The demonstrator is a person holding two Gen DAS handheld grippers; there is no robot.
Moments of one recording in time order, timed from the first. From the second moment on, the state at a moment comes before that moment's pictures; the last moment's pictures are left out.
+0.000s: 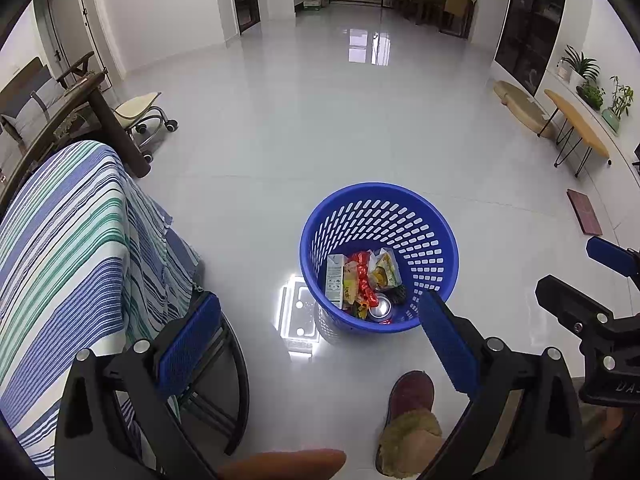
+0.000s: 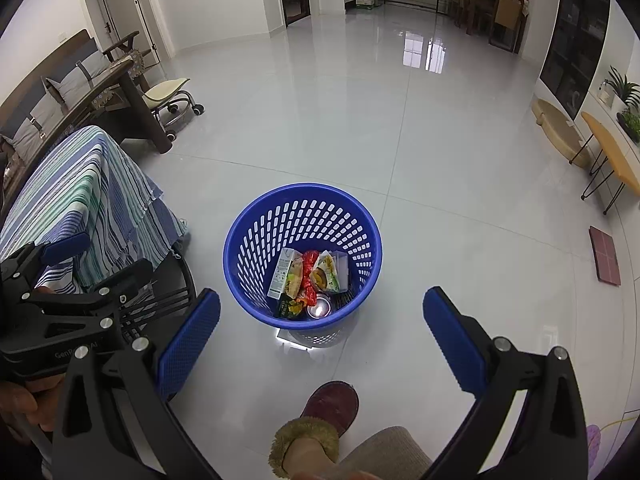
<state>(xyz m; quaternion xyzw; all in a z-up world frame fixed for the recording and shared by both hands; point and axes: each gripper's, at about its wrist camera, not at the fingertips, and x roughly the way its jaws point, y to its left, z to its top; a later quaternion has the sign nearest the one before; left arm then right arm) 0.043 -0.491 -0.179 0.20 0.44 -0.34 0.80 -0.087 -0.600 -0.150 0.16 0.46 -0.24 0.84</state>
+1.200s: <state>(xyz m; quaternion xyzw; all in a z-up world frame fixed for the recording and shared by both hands) 0.043 -0.491 -0.182 0.21 0.44 -0.34 0.80 -0.087 -0.591 -0.159 0.17 0.47 -0.23 0.84</state>
